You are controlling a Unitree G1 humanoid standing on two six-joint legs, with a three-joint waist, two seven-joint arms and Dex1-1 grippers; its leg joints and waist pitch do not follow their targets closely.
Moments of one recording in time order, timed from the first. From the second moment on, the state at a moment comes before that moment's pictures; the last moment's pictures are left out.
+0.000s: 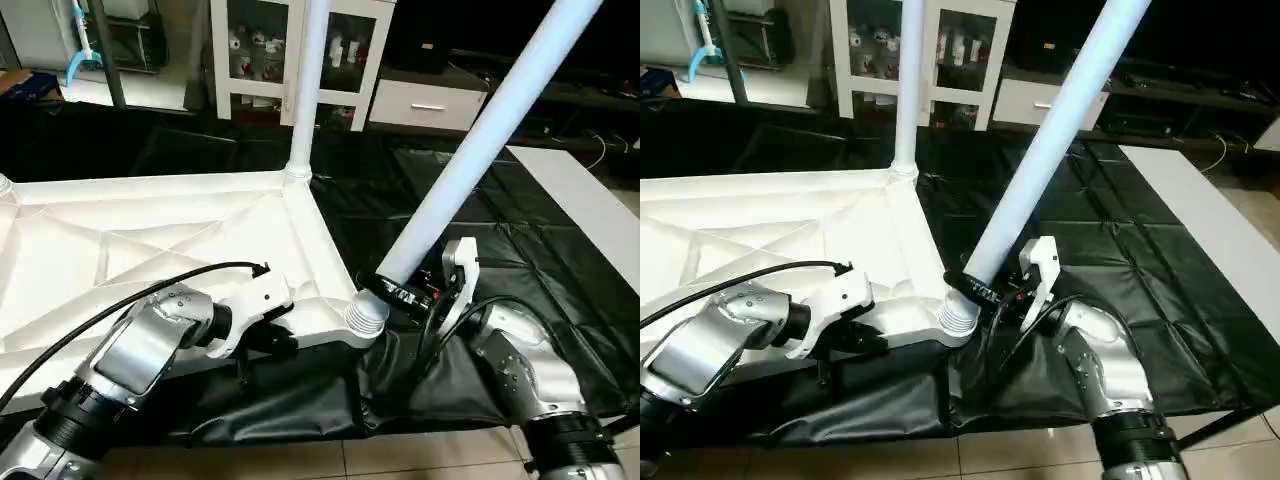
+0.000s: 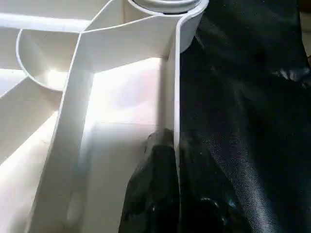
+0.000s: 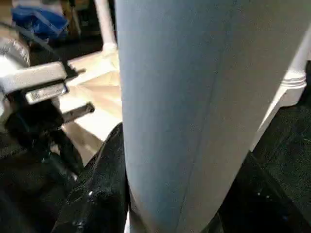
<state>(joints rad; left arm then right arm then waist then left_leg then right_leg) -0.39 0.56 -0.40 -0.02 -0.03 0.66 -1.09 -0.30 -0.28 0.06 0.32 0.37 0.12 1.02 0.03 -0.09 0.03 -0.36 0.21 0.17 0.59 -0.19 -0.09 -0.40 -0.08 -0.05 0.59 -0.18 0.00</state>
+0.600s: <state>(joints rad) -0.39 0.58 -0.40 -0.02 -0.03 0.66 -1.09 -0.40 -0.28 0.12 0.36 0.31 0.19 1.03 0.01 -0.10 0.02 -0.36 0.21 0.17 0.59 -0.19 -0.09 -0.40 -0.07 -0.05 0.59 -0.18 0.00</state>
